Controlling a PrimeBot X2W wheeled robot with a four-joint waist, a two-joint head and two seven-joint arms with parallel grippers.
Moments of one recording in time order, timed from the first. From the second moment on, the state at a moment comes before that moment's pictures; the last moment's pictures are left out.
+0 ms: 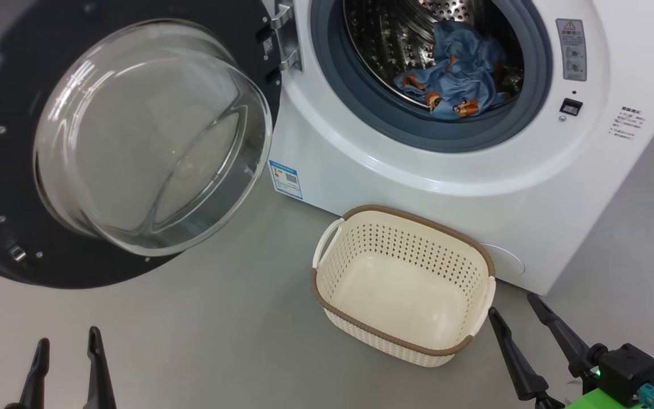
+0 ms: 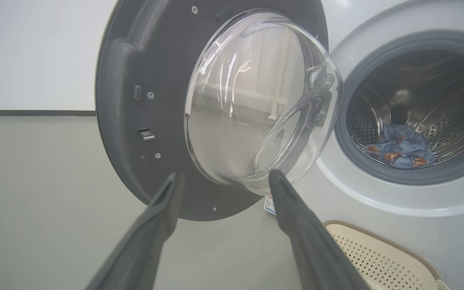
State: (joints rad) left arm 0.05 0.04 0.18 0.17 -0.26 -0.13 -0.26; right arm 0.06 -0.28 0.26 0.06 0.38 0.12 -0.25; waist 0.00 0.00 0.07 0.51
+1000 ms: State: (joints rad) left arm 0.03 0.04 0.26 0.09 -0.33 -0.12 -0.26; right arm 0.04 -0.28 0.26 0.06 0.38 0.12 -0.25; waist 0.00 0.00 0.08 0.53
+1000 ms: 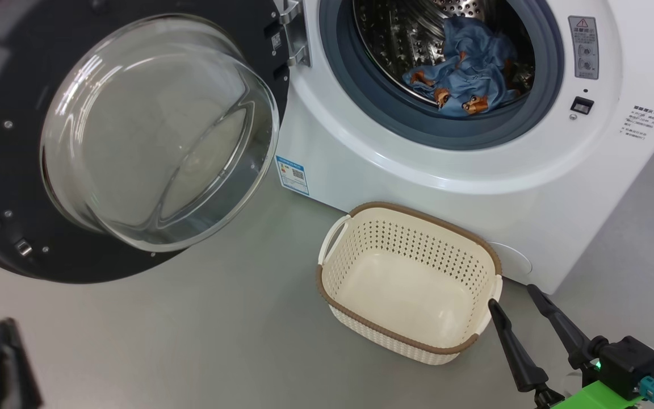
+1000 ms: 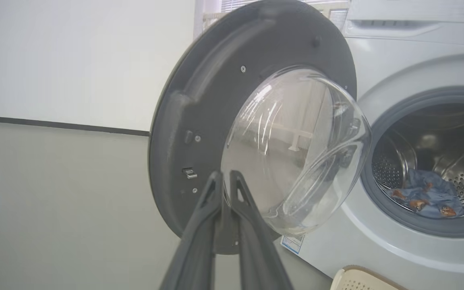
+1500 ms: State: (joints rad) left arm -0.30 0.43 0.33 0.15 -0.76 -0.13 -0.24; right arm 0.04 -0.28 0.25 0.05 0.38 0.12 -0.25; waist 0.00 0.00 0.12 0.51
